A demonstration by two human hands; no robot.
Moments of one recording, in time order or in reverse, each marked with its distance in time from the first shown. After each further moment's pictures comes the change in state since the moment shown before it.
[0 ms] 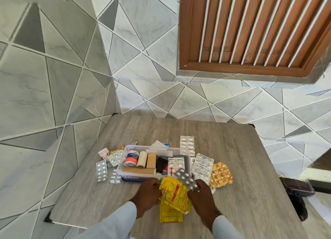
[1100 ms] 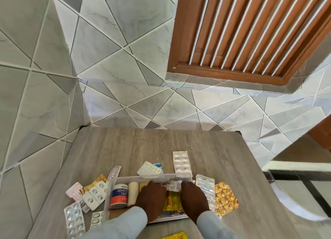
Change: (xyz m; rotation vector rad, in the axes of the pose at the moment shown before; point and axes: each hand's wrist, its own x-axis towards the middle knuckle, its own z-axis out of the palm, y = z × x) left_hand 0.137 0.043 -0.033 1.130 -0.093 0.462; right_hand 0.112 -0.062 0.059 -1.058 -0.008 -0.092
